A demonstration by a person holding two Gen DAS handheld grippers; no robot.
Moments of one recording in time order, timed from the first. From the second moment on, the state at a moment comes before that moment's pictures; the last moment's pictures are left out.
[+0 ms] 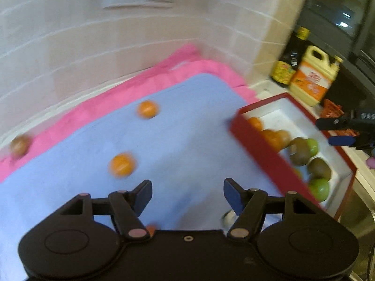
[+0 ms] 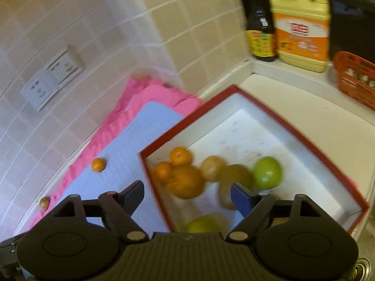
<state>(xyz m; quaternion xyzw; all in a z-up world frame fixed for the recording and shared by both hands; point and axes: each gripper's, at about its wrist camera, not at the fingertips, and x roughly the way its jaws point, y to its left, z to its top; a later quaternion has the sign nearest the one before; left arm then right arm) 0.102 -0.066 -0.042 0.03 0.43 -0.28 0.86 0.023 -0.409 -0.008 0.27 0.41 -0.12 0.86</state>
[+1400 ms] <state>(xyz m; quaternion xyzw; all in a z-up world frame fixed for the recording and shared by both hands) 0.088 -0.052 -0.122 0.08 0.46 -0.27 0.84 0.284 -0.226 -0.119 0.13 0.46 -0.01 0.88</state>
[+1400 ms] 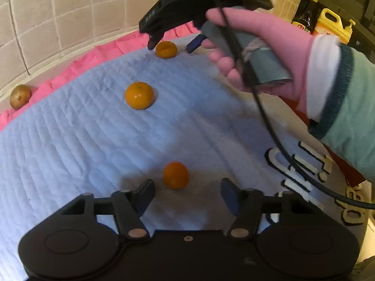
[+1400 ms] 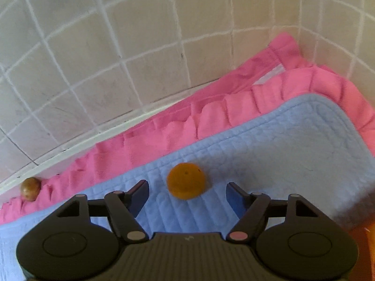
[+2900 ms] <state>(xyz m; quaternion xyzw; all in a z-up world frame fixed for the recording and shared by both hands) 0.089 -0.218 -0.005 0.14 0.29 -0.42 0.85 -0.029 -0.457 -0.007 0.22 0.37 -0.23 0.87</state>
